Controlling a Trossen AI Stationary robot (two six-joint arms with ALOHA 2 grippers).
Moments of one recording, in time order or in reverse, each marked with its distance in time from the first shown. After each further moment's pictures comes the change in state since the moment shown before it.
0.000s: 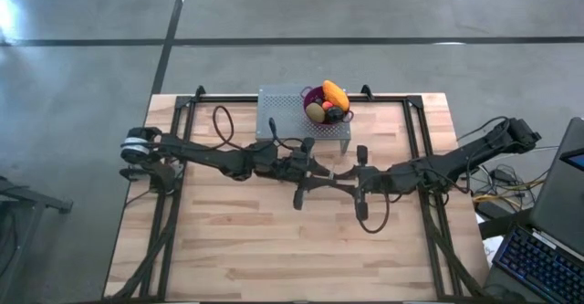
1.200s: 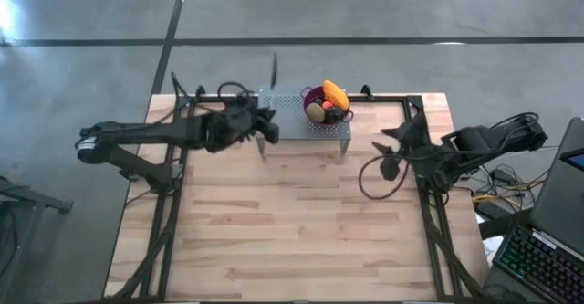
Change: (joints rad) left arm 0.164 -0.409 0.013 -0.957 -0.776 -0.426; right arm -0.009 -0.183 0.377 -1.176 0.402 0.613
